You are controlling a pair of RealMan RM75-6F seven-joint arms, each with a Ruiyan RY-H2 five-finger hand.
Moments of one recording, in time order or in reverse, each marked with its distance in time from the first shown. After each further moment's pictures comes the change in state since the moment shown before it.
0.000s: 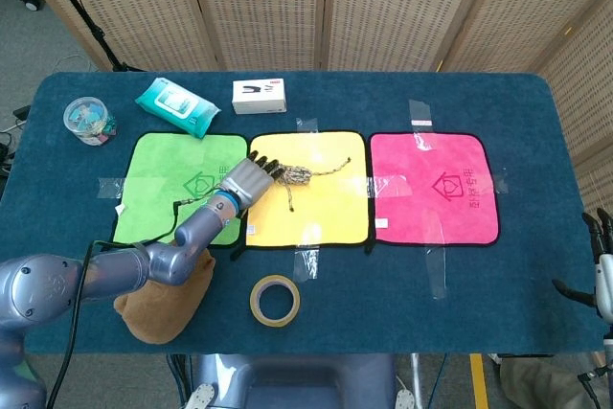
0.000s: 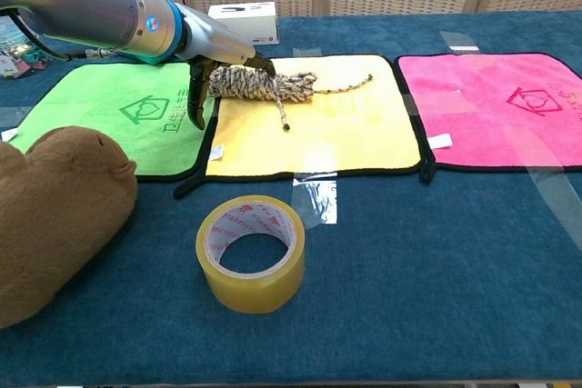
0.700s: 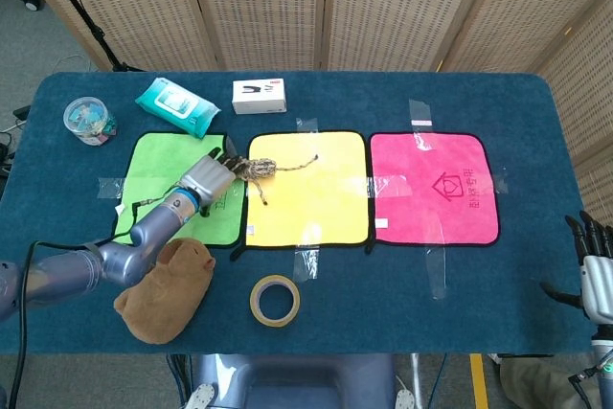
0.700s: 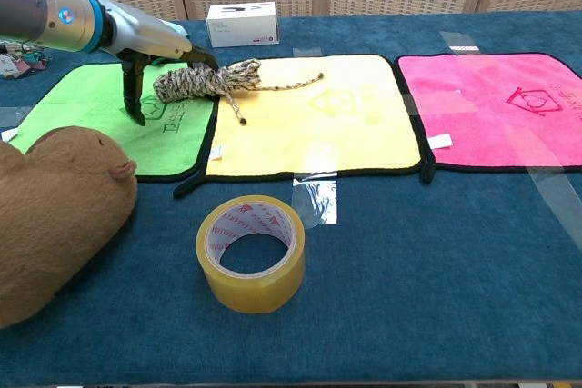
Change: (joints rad) left arm 0.143 0.132 0.021 -0.057 0.191 0.008 -0.130; right arm 0.008 -0.010 -0.018 -0.015 -0.024 -0.012 -0.021
